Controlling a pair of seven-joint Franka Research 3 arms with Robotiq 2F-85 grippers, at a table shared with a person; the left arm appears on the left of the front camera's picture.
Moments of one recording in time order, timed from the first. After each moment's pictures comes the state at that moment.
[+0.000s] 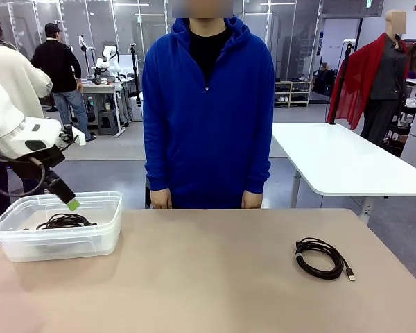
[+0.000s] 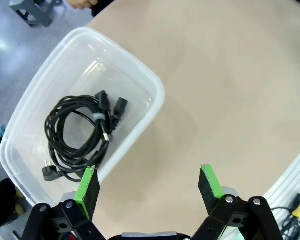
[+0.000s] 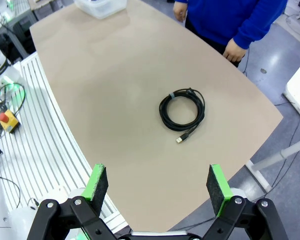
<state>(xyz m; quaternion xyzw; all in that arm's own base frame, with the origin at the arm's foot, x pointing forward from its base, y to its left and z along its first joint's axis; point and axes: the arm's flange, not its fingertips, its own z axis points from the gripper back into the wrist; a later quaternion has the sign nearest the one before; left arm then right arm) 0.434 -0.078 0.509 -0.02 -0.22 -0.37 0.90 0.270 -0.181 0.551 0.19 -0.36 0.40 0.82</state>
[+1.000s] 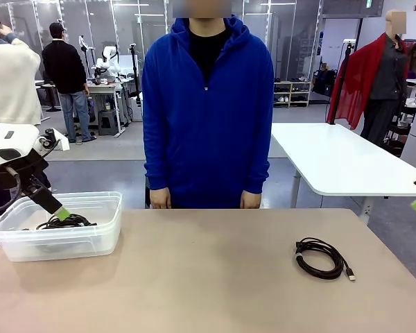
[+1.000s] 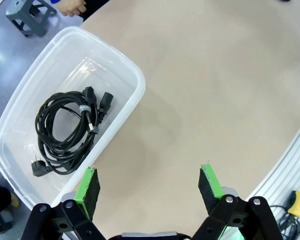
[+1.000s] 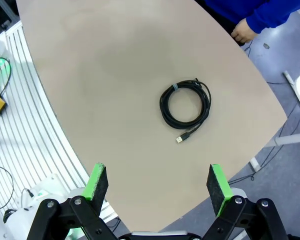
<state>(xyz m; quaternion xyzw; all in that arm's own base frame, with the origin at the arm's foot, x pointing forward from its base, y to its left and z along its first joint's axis) 0.395 -0.063 0.509 -0.05 -0.24 -0.38 0.89 0.319 -0.080 0.565 0.12 -0.27 0.44 0.85</state>
